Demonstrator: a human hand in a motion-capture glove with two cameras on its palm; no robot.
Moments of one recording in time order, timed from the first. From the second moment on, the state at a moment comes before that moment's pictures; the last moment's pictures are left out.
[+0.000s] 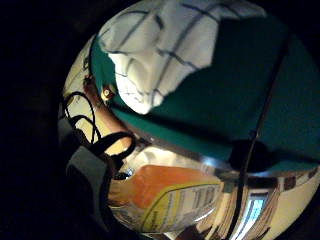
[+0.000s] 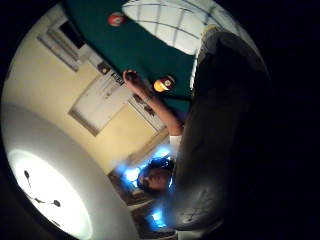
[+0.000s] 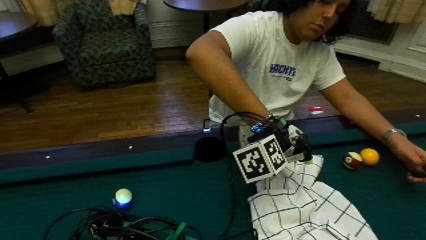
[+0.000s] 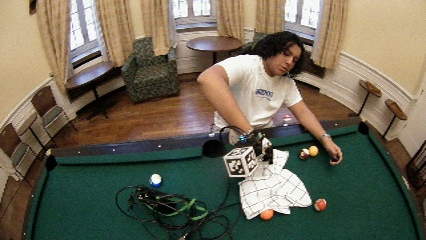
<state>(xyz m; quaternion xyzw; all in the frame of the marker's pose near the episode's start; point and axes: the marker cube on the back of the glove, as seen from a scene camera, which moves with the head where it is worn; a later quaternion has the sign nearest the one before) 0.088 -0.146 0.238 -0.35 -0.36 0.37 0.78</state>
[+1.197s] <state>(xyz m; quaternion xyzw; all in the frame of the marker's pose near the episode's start) -0.017 -0.331 0.276 -0.05 -0.53 0.06 0.85</state>
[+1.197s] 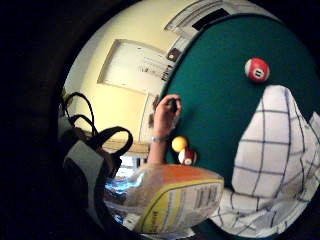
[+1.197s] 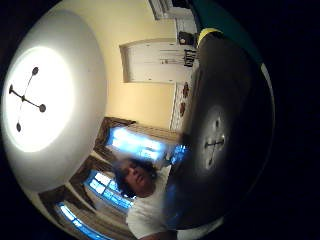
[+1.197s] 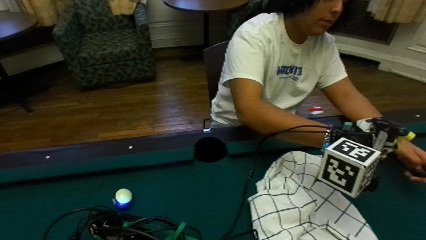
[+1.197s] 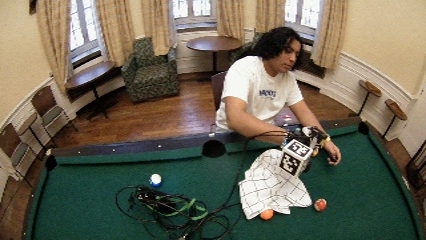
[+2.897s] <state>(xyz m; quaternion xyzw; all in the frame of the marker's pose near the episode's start) -0.070 -0.346 0.411 -0.01 -0.49 0.03 0.87</state>
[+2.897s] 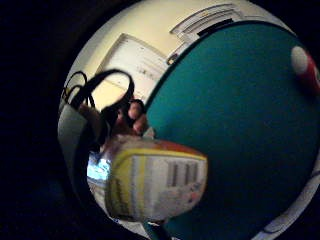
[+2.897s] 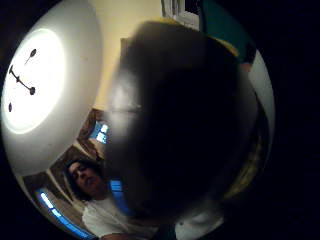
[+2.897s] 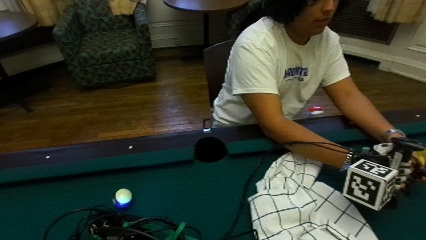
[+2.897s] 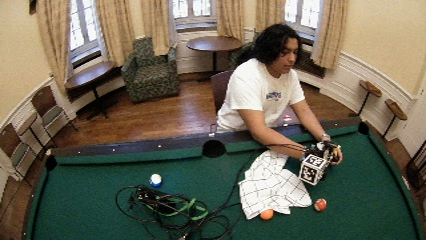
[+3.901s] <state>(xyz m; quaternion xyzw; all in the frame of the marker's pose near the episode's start) 0.018 -0.203 0.319 -0.16 -0.15 -0.04 0.97</state>
